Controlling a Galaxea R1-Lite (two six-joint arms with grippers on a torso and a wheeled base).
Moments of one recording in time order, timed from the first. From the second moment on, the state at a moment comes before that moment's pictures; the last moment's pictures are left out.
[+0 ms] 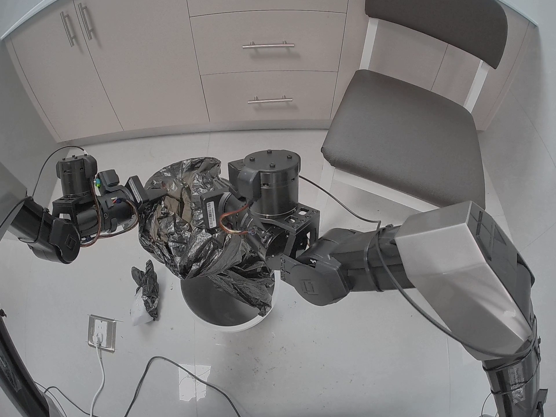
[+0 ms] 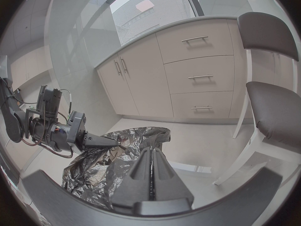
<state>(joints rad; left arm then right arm) -0.01 1.98 -0.97 -0.76 -0.55 -0.68 0.87 2.43 -1.80 -0.63 -0.31 0.02</state>
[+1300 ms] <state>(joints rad) -0.09 2.12 -0.83 -0.76 -0.45 -0.51 0.76 2.52 -1.55 -0.84 -0.32 0.04</state>
